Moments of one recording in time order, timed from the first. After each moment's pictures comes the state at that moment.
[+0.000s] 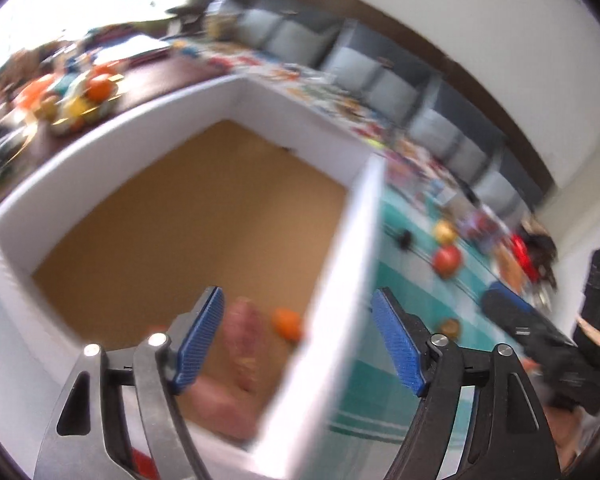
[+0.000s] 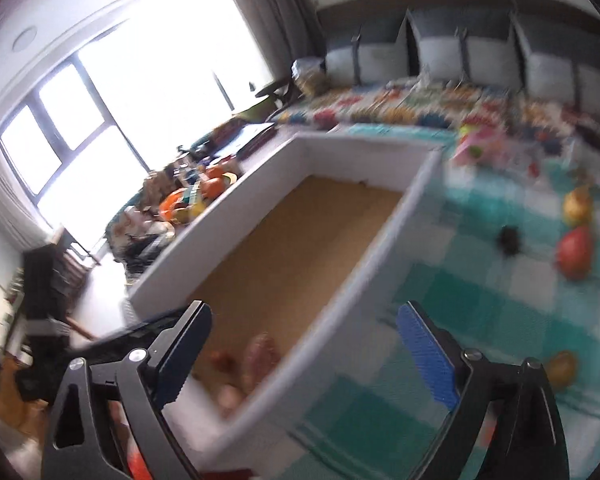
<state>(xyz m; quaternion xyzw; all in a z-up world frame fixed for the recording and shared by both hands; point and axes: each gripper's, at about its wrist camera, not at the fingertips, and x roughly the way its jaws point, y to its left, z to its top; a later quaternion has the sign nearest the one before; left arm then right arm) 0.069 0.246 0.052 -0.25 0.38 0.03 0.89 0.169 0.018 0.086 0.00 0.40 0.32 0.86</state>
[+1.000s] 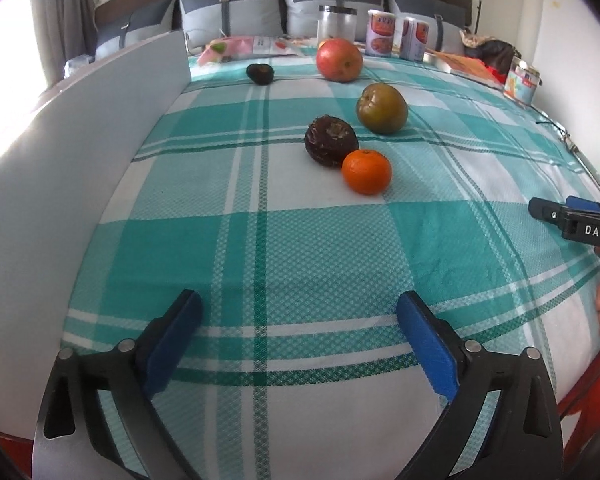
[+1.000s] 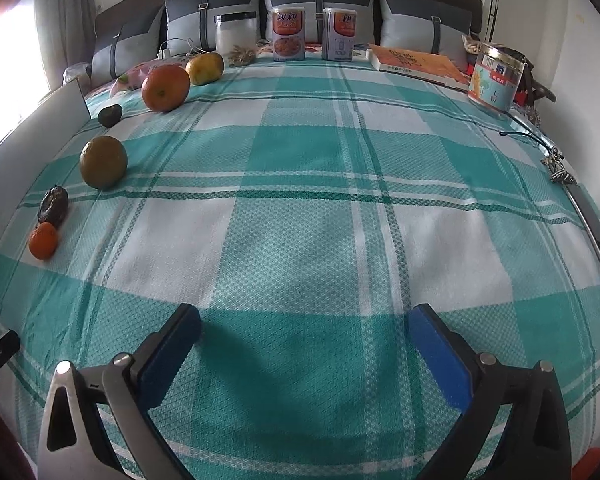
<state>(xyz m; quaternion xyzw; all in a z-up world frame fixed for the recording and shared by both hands) 0.059 0.024 -0.089 0.03 0.43 -0.06 0.90 0.108 -0.284 -0.071 -0.01 0.47 -0.03 0.88</state>
